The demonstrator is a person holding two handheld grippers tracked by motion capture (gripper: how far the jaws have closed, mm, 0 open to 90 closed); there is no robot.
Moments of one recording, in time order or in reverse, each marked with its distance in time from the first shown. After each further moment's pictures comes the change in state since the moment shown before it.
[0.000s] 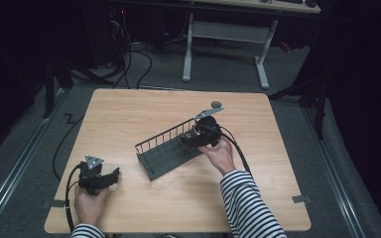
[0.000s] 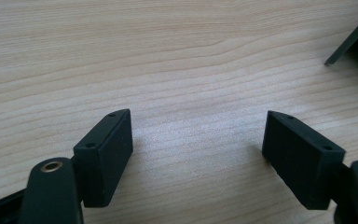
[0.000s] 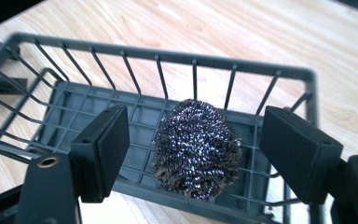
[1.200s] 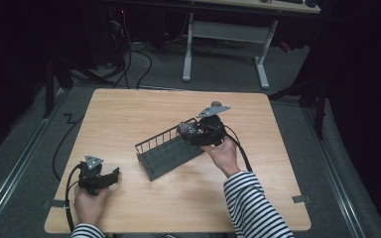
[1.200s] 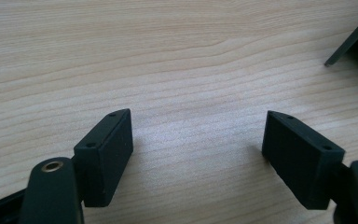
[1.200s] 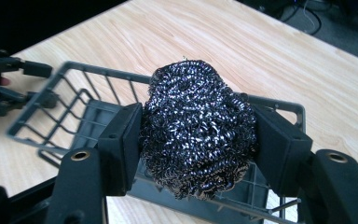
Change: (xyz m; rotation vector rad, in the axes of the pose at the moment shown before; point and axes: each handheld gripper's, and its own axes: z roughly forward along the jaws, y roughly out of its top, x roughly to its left) left arm 0.000 0.000 0.000 -0.001 -0.002 -0.003; right arm 0.016 0.010 -0.032 -0.085 0.010 -0.043
